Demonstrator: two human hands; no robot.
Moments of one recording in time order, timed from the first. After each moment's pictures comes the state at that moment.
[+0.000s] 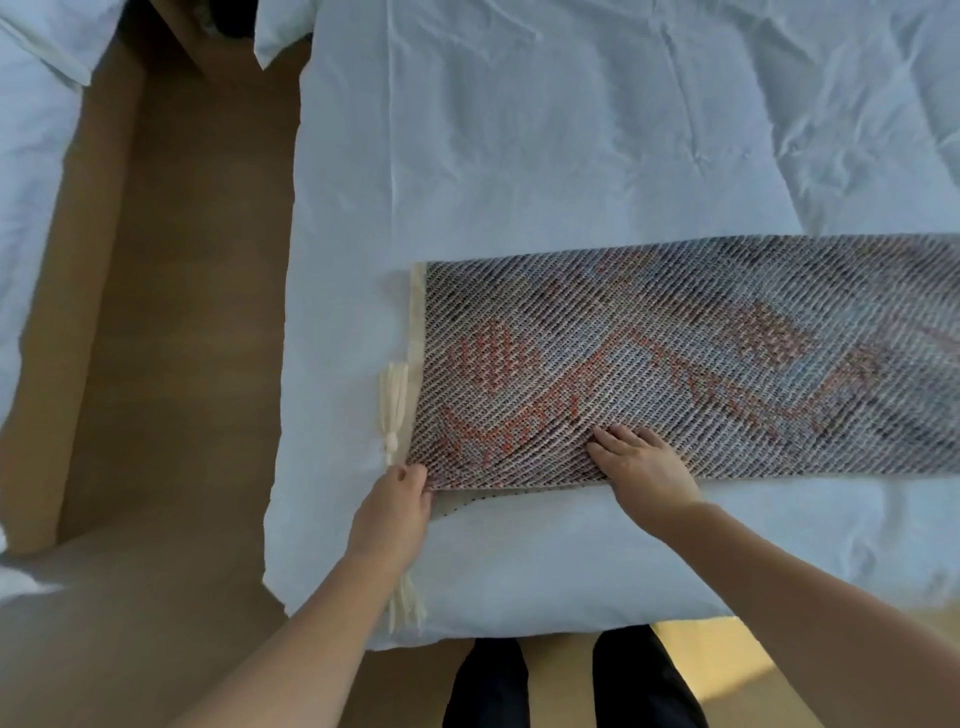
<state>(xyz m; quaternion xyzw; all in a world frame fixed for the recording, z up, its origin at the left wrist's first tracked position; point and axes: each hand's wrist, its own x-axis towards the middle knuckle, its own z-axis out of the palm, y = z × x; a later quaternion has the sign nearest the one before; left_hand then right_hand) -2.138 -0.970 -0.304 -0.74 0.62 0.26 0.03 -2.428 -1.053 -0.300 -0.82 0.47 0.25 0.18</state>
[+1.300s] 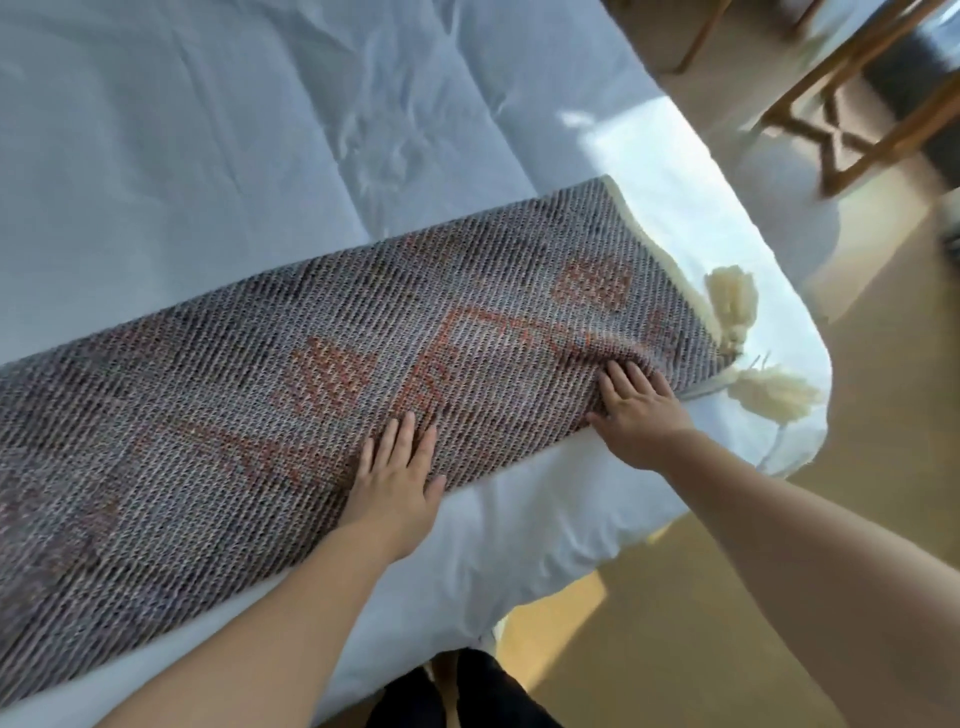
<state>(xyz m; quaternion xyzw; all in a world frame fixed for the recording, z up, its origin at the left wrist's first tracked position) -2.630 -1.107 -0.330 -0.53 0.77 0.28 0.20 -2.942 -1.112 -0.325 -0.65 0.68 0.28 0.19</state>
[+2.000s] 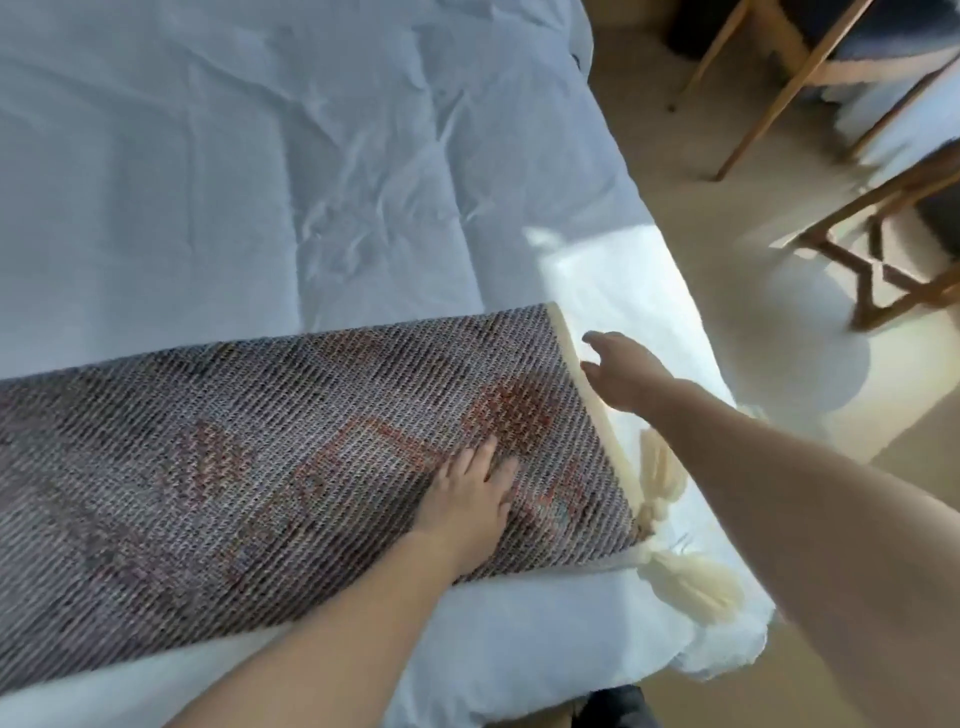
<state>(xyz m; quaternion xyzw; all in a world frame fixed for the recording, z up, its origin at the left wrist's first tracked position) -2.874 -1.202 -0.301 -0.53 0.79 0.29 0.13 -3.084 -1.333 -0.272 -0.67 0.69 0.11 0.25</state>
